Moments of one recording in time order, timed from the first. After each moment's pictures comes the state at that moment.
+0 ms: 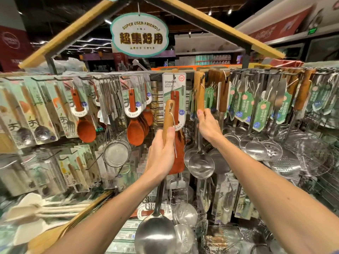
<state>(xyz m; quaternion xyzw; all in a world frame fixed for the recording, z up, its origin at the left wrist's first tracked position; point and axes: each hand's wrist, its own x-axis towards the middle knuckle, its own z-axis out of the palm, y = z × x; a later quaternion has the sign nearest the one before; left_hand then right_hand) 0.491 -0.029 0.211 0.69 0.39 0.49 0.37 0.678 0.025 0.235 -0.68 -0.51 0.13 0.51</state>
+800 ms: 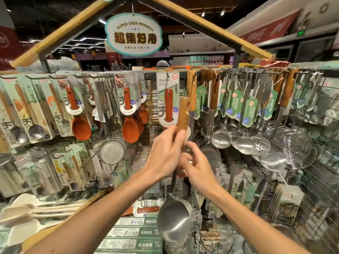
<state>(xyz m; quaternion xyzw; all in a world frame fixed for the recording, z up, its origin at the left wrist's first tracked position) 0.489 -0.063 0.227 0.81 0.28 0.47 0.21 0.599 -0.114 0.178 -0.44 -0.56 0.33 0.61</state>
